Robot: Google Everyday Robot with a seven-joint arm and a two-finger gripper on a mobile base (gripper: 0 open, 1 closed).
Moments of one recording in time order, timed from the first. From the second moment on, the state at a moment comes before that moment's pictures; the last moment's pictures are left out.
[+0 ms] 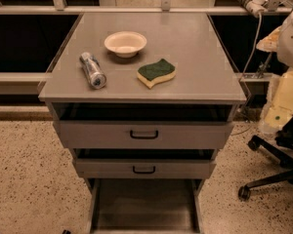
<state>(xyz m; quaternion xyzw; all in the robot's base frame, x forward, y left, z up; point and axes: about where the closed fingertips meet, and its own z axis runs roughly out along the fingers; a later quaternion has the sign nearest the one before) 0.438 -0.217 0.976 -0.60 0.78 -0.03 0.16</state>
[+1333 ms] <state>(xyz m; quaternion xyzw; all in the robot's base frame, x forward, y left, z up) 0.508 -0.172 0.972 -0.64 0.73 0.03 0.24</state>
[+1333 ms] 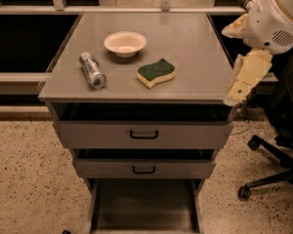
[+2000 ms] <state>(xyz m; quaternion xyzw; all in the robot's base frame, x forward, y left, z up) 0.510 -0.172 0.969 -0.63 0.74 0.04 0.24</state>
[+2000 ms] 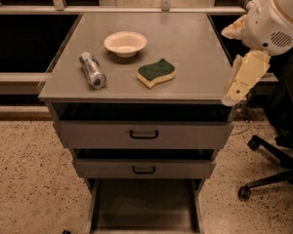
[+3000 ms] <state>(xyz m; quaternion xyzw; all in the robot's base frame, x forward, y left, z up) 0.632 -0.113 0.911 -0.64 0.70 0.13 0.28</state>
